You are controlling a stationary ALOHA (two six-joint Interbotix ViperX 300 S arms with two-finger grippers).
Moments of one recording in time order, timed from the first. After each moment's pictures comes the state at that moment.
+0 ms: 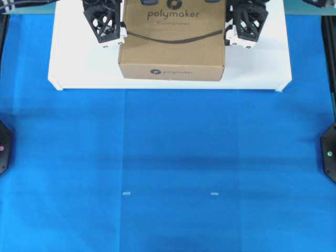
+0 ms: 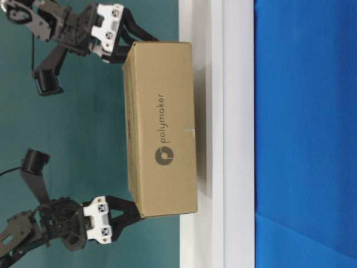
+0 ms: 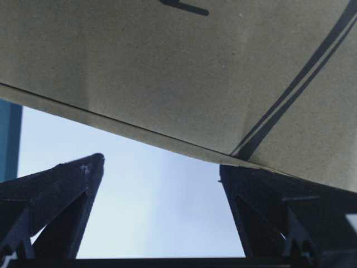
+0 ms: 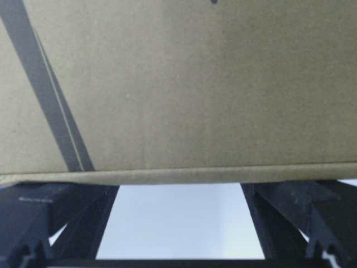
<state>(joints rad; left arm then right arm) 0.56 0.07 0.15 0.08 0.78 0.35 -0.70 0.08 0.23 0.33 0.86 -0.81</state>
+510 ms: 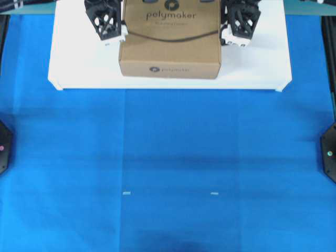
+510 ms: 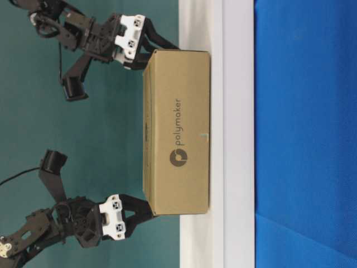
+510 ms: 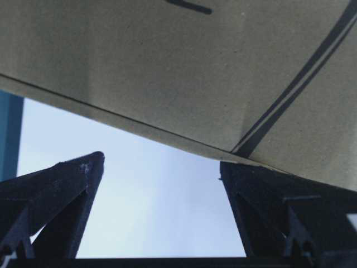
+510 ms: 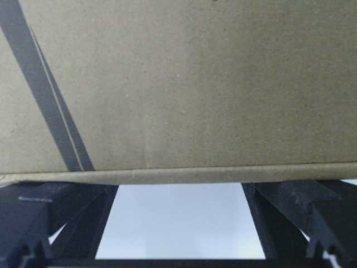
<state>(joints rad) 0.61 0.11 0.15 0.08 0.75 0.35 -0.76 0.19 0.20 0.38 0.86 -0.91</state>
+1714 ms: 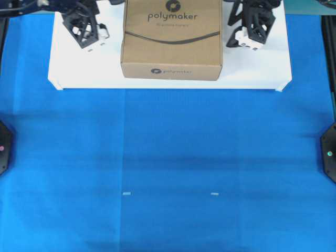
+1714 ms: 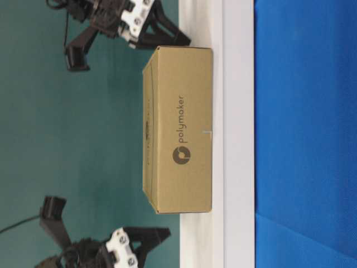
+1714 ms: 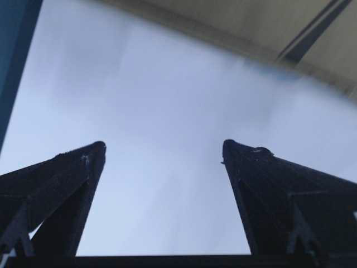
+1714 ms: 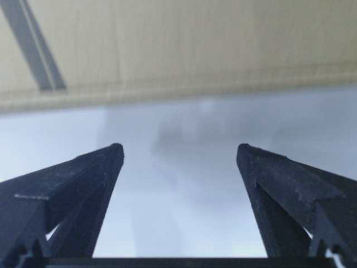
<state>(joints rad) 0.71 -0.08 0.45 0.05 0.58 0.33 -0.88 0.09 0.41 0.51 0.76 -1.06</state>
